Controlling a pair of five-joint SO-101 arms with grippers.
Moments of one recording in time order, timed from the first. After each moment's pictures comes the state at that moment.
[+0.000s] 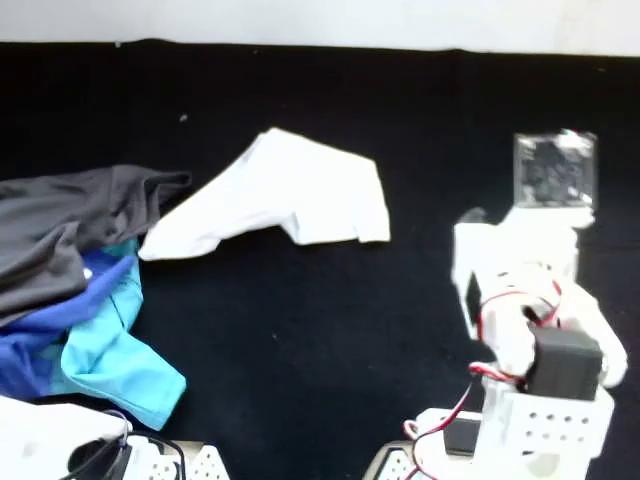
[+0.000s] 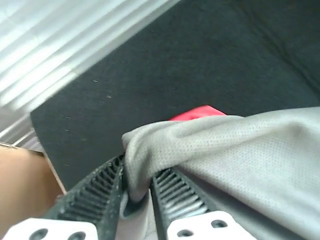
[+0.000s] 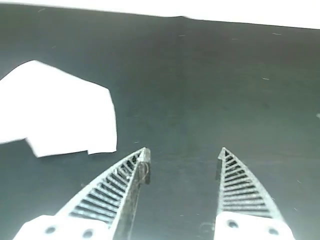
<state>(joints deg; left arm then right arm) -85.1 17.5 -30.5 61.8 -26.5 -0.5 -54.9 21.5 77.0 9.2</state>
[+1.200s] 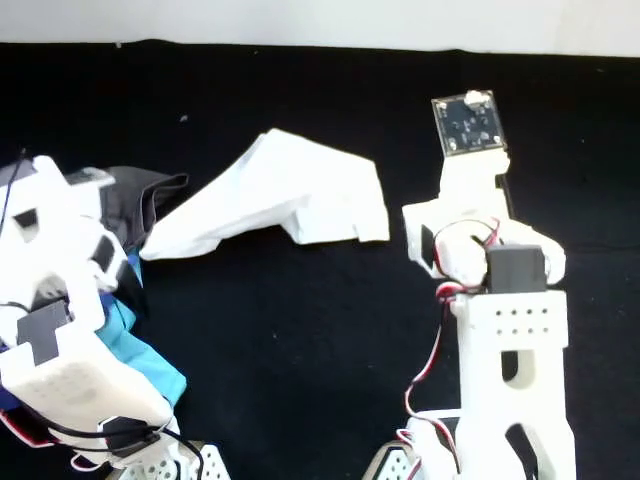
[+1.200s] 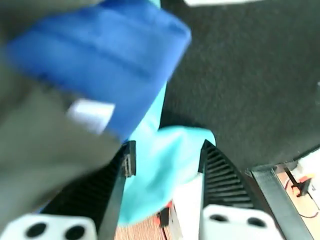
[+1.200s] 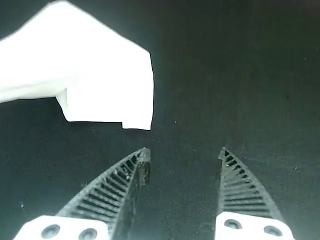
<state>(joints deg) -34.3 15.6 8.1 91.1 -26.7 -8.8 -37.1 21.6 73.5 9.0</state>
